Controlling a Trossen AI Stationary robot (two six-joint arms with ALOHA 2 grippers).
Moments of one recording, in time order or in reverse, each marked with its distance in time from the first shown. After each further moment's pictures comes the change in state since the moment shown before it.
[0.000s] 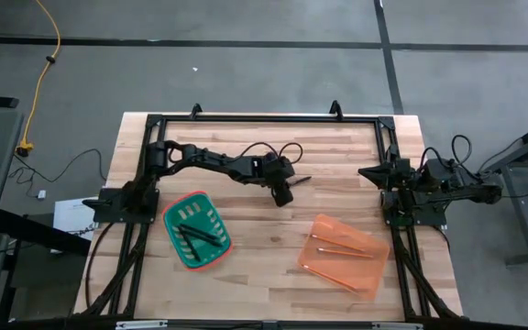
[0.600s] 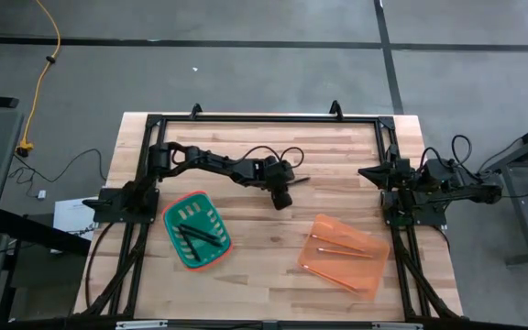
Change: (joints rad) left arm -0.007 0.029 0.004 -0.036 0.006 0.007; right arm 0.000 0.000 0.000 -0.004 0.000 0.000
